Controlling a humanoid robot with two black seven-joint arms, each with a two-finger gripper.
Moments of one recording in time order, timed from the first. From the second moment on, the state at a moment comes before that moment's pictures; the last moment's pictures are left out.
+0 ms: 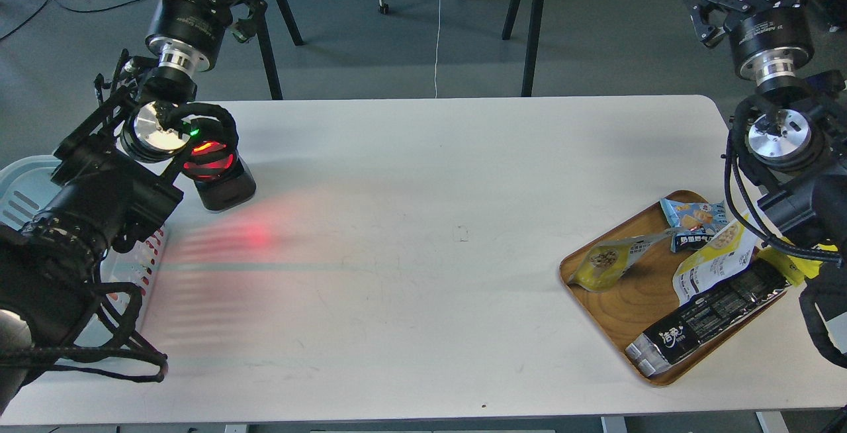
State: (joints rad) left arm -0.98 0.19 -0.88 -0.43 -0.10 -0.47 -0.33; right arm 0.99 -0.33 0.63 0.39 0.24 0.43 0.47
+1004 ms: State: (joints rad) left arm -1.00 0.22 -0.86 -0.44 -0.10 -0.48 -0.33; right arm 1.69 -0.61 -0.20 0.96 -0.26 0.49 0.49
